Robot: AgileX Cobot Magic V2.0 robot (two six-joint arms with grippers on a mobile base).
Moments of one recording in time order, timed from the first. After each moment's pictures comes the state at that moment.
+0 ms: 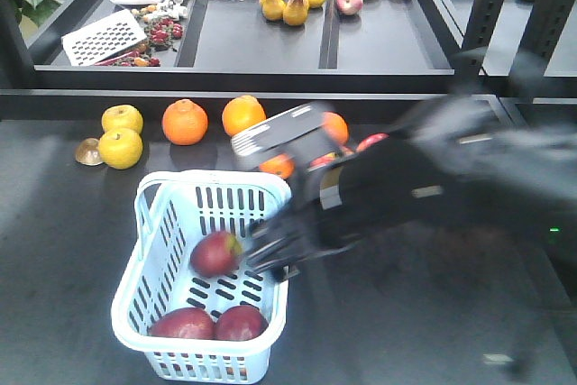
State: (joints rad) left arm -0.50 0.71 -1.08 0.39 0.92 -0.22; right arm 0.71 1.51 -1.20 -0.04 0.76 0.10
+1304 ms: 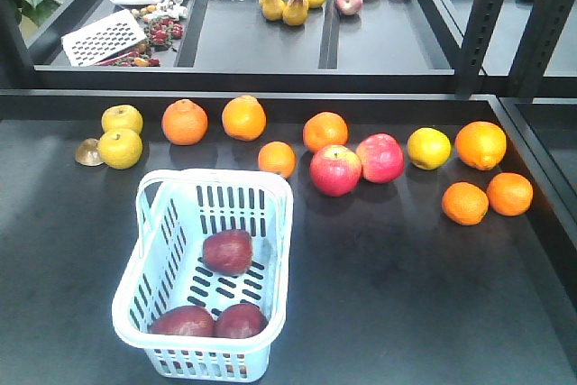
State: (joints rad) left arm -0.50 0.71 -1.08 0.39 0.95 -0.23; right arm 0.15 0.78 -0.94 -0.10 0.97 0.08
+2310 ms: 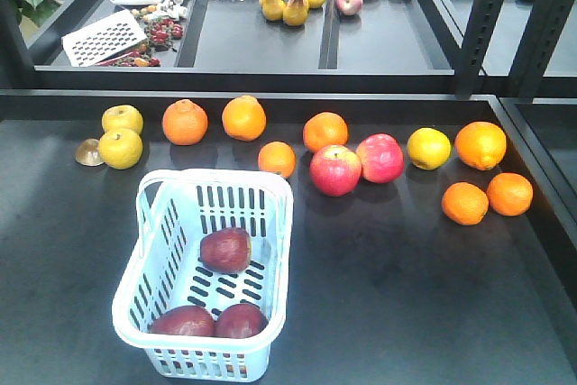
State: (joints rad) left arm -0.50 0.70 -1.08 0.39 0.97 -0.23; right arm 0.15 0.78 -0.94 -0.10 1.01 0.08
